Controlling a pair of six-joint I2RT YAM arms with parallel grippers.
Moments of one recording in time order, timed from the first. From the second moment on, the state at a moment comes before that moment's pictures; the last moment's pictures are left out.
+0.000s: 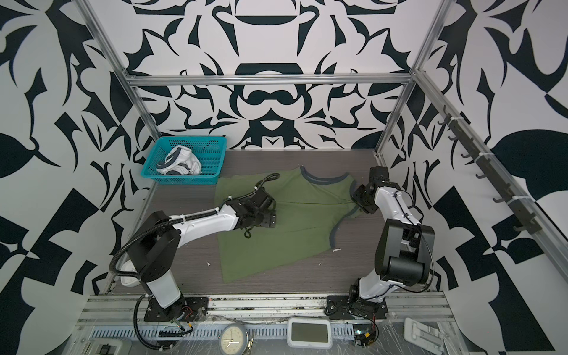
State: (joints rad) left arm -0.92 1.78 1.18 -0.46 -0.20 -0.59; right arm -0.23 1.58 1.11 -0.68 -0.13 0.58
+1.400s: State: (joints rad) left arm -1.14 2.03 1.32 -0.31 -0.14 -0.44; right arm -0.14 1.71 1.21 -0.72 -0.03 0.57
